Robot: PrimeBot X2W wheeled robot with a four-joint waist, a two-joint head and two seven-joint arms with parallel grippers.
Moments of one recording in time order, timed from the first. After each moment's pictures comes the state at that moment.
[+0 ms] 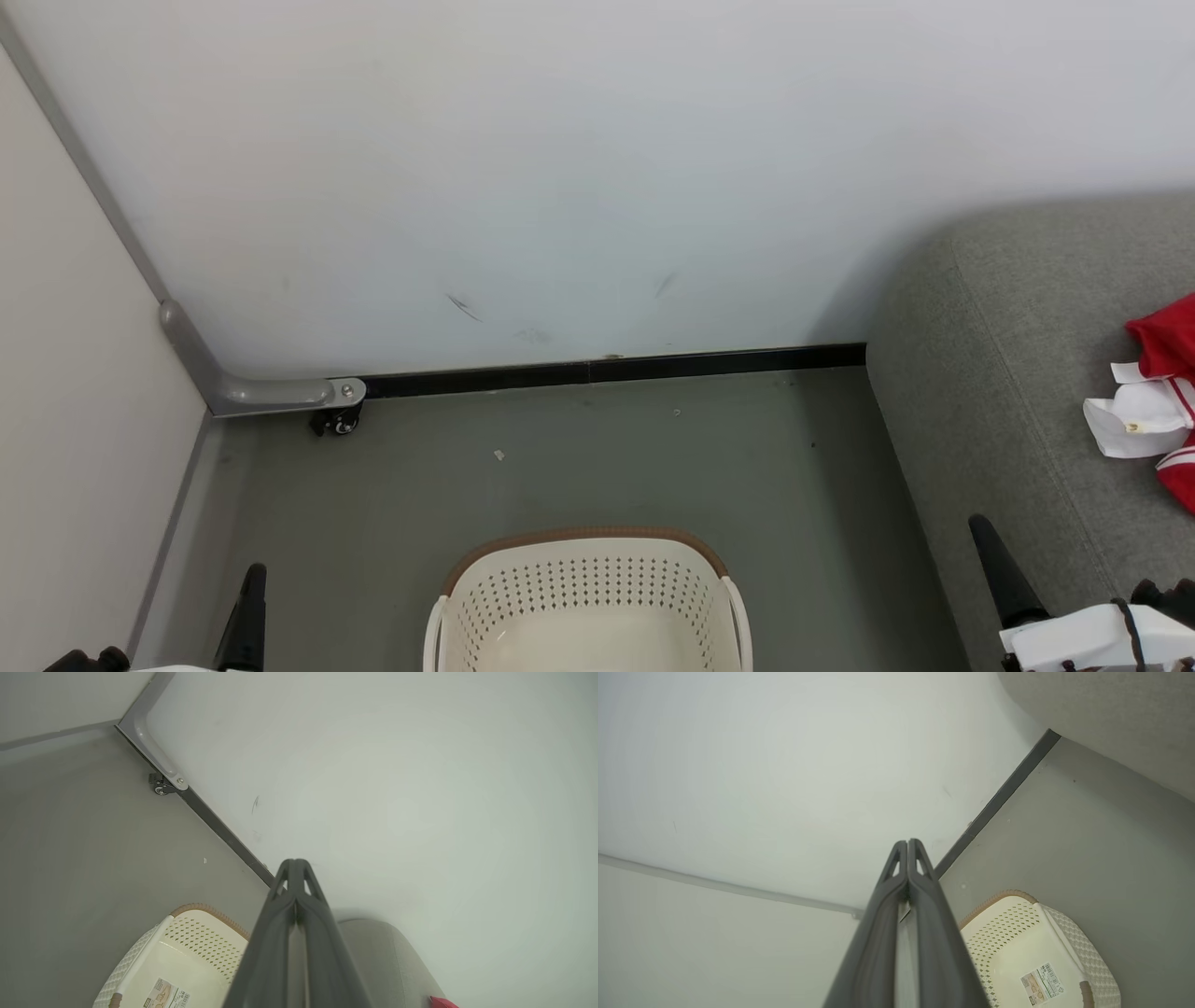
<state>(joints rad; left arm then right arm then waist) 0.01 0.04 0.07 0.29 -1.16 -0.12 0.00 0.03 -0.06 -0.05 0.22 1.09 0.12 -0.04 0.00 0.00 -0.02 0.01</state>
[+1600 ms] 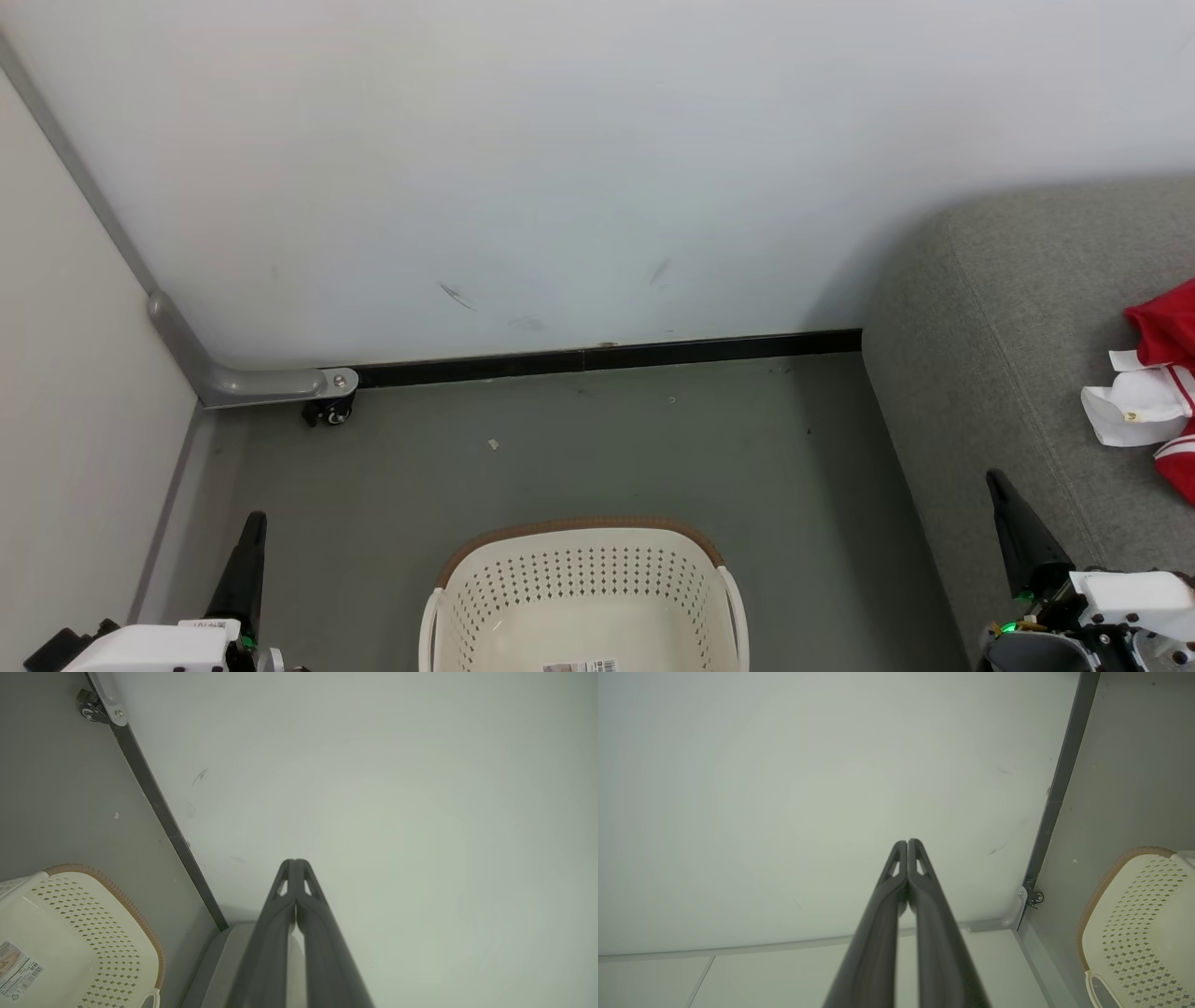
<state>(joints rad) -0.07 0.03 0.09 0.28 -1.59 -0.12 0.12 -0.05 -0.06 -0.10 0.26 1.63 0.12 0.08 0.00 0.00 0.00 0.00</state>
